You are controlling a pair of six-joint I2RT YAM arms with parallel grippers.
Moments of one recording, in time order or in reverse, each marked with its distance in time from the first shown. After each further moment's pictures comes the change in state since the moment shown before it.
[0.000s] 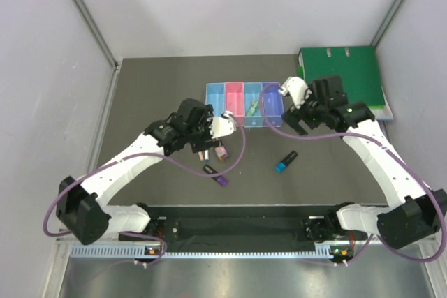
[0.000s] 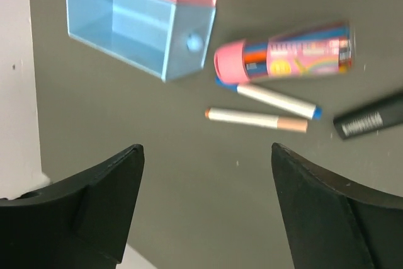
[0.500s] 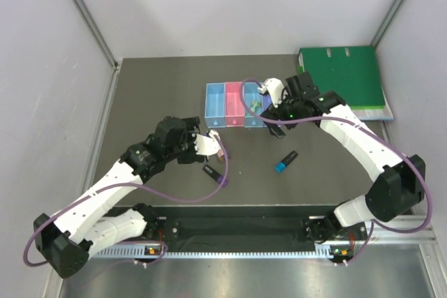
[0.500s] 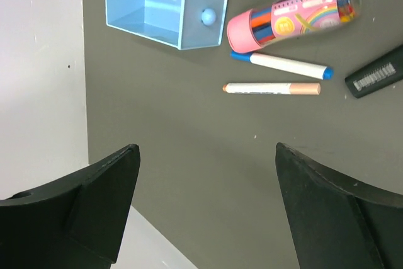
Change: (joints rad) left arm -0.001 -0.327 -0.211 0.012 -0.029 0.138; right arm 0.142 0.214 0.080 0.002 -0.083 0.180
